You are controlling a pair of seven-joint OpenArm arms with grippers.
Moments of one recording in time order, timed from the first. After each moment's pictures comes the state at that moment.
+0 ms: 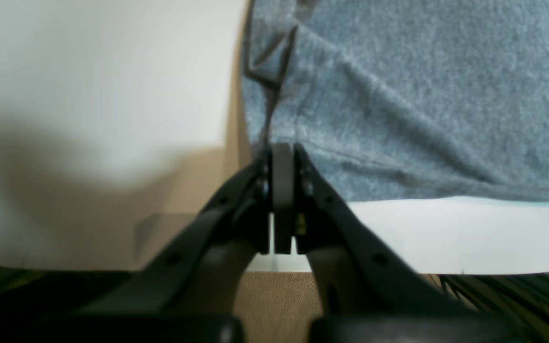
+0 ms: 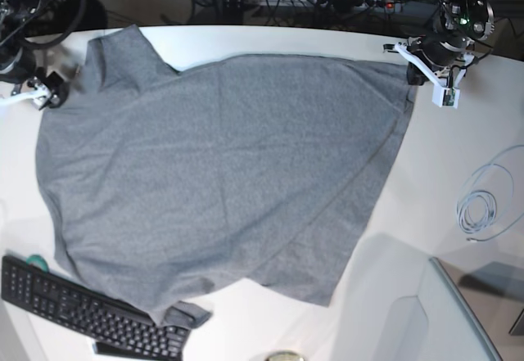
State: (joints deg) left arm 27.9 -14.4 -20.0 90.5 -14.1 -19.1 32.1; right arm -10.6 6.2 42.4 75.0 29.1 18.2 -53.5
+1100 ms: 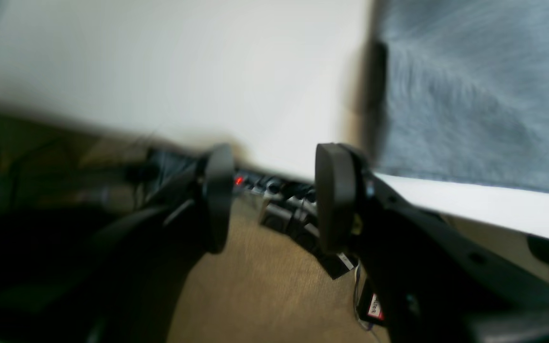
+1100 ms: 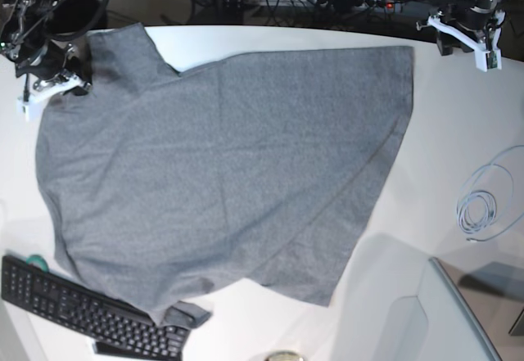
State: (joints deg) left arm 36.1 -7.0 -36.8 97.8 -13.6 -19.1 32.1; right arm -12.2 3.2 37.8 74.8 29.5 23.6 -53.4
